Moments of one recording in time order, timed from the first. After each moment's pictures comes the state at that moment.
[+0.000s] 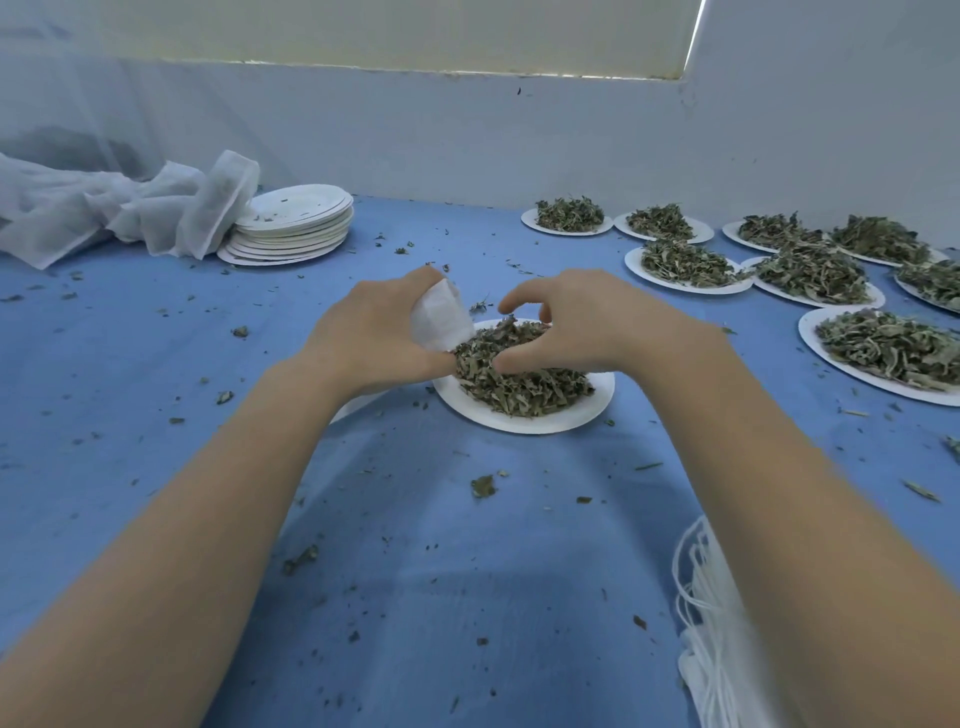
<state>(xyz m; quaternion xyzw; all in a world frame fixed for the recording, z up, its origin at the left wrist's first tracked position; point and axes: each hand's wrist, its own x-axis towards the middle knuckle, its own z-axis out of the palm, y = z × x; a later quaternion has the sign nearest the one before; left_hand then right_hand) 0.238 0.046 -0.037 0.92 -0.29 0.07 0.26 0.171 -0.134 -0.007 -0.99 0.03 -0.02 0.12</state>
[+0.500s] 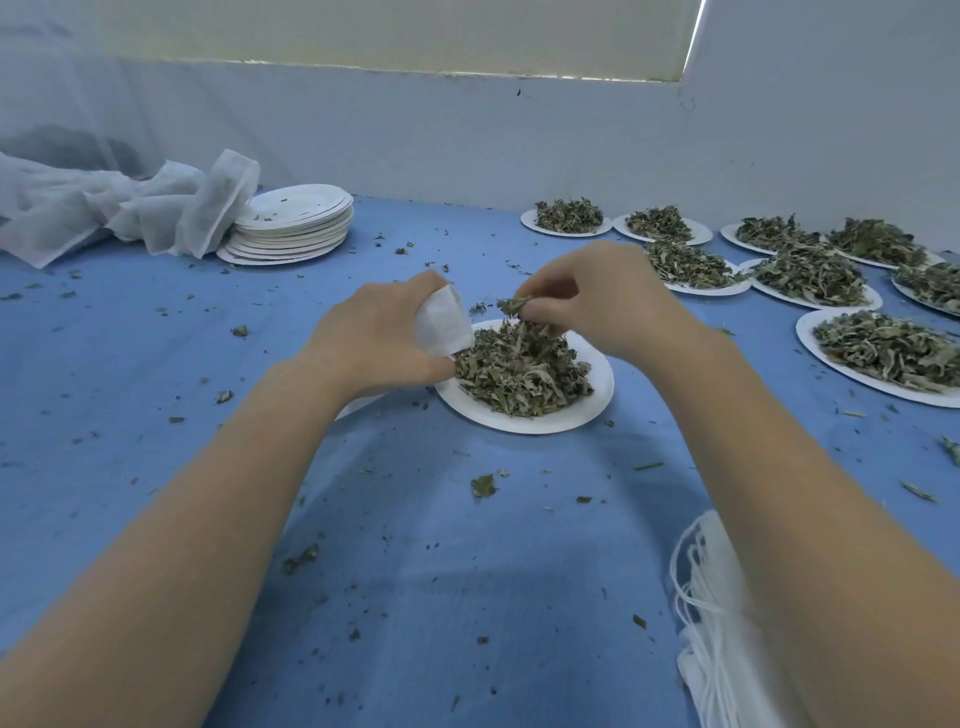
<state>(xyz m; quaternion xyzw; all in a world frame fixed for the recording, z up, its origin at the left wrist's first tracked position) 0.241 0.045 -0.038 0.92 -0.30 0.07 0.22 0.170 -0.143 -0.005 -0.96 0.02 -0.16 0.24</state>
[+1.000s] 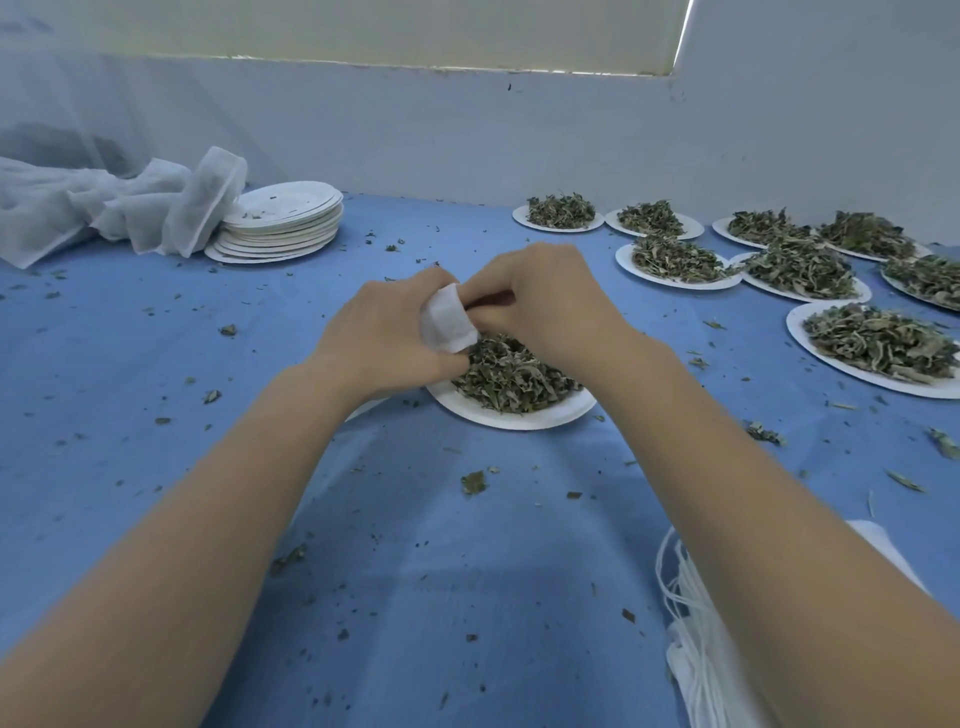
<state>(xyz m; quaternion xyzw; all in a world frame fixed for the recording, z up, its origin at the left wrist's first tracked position) 0.233 0.033 -0.043 0.90 -0.30 0.10 0.30 0.173 -0.111 -0.012 -0.94 -0.07 -0.18 0.27</state>
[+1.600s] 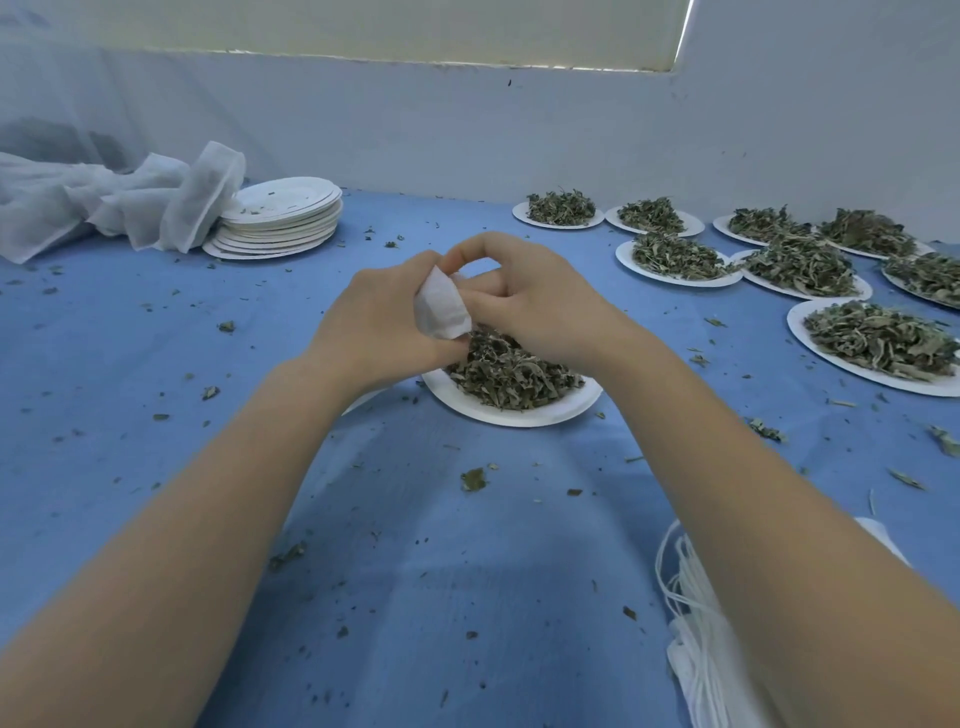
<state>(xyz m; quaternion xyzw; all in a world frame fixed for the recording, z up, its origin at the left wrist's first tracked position) 0.238 0.035 -0.045 0.88 -0.30 0.13 0.33 0.170 -0.109 -0.014 -0.88 -0.07 -0.11 0.46</state>
